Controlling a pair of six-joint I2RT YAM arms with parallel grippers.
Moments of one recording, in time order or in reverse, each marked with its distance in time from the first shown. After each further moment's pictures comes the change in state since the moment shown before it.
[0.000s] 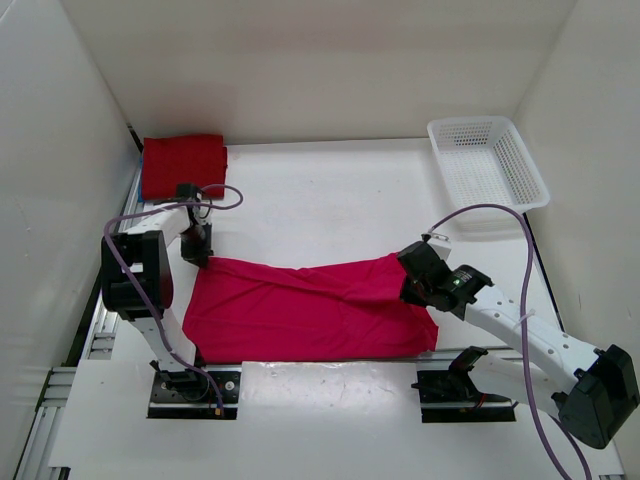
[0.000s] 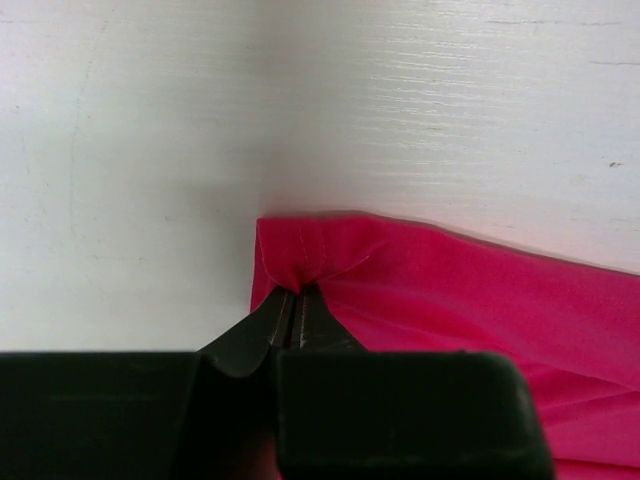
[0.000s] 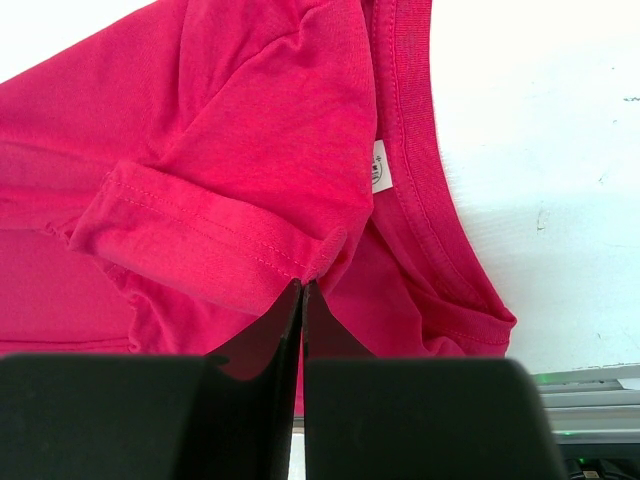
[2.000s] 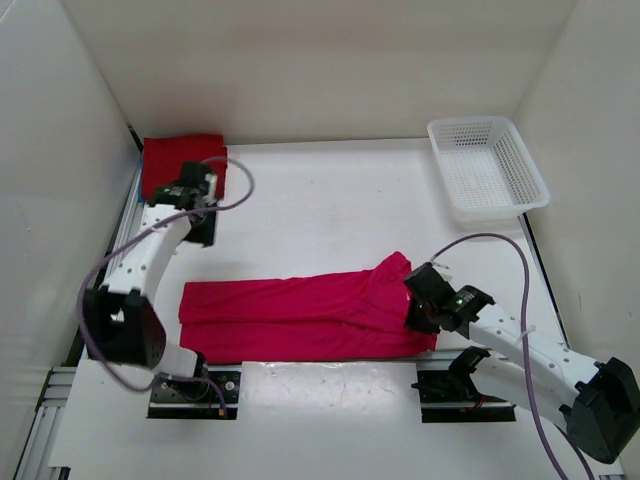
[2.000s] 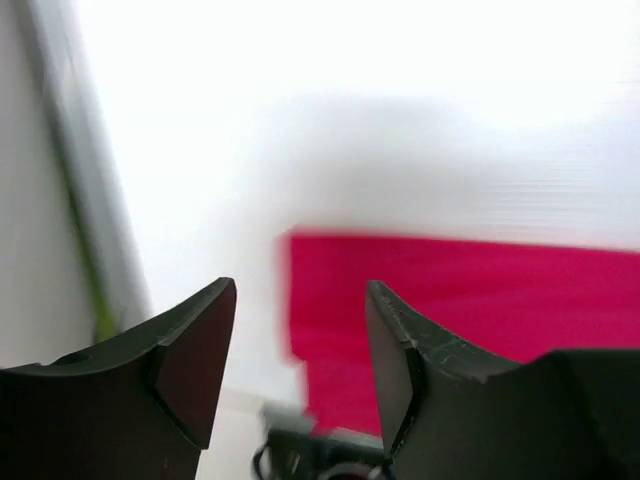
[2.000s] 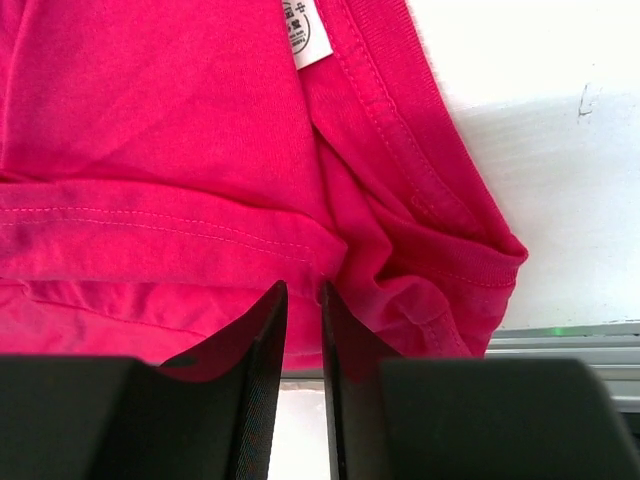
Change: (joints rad) left arm -0.145 -0.299 0.113 -0.259 -0.304 -0.002; right arm -0.001 -0.098 -0.205 -0.009 -0.165 0.049
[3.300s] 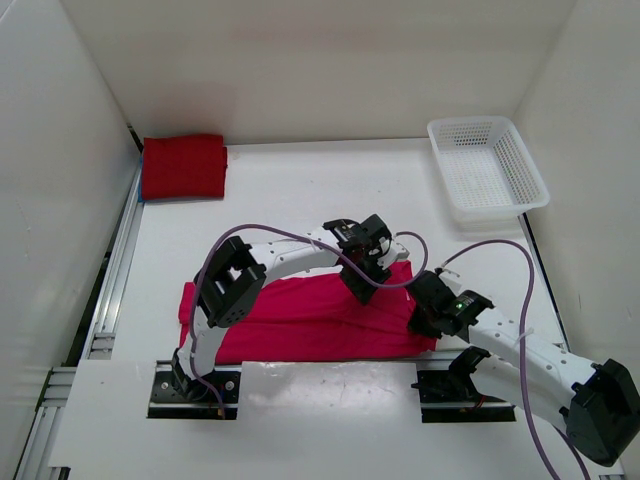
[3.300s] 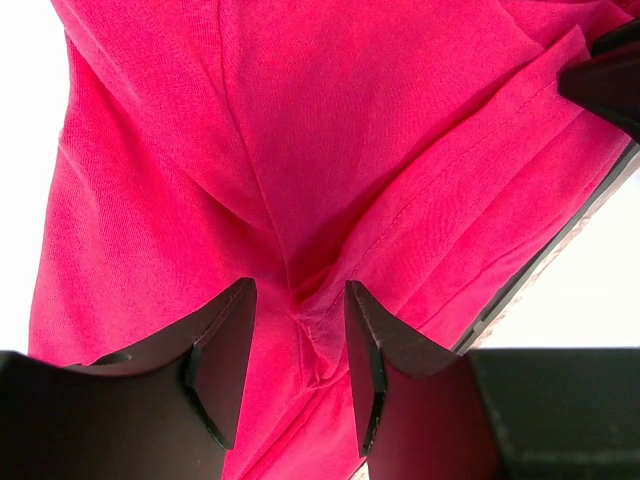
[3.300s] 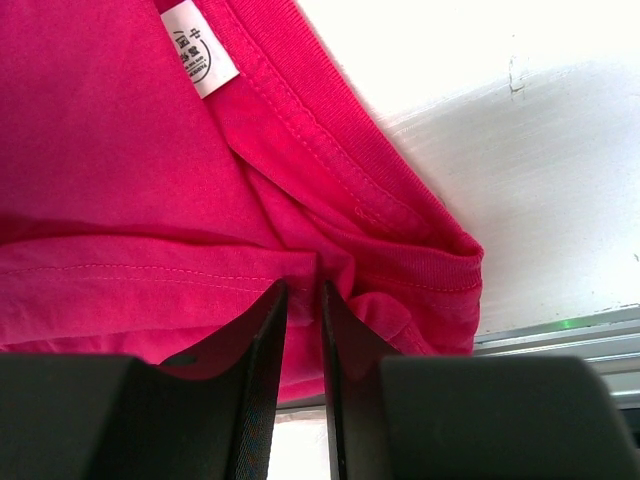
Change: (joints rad) left arm -0.897 0.582 0.362 0.235 0.594 -0.003; right arm -0.013 -0.018 -0.065 0.012 0.066 0.138
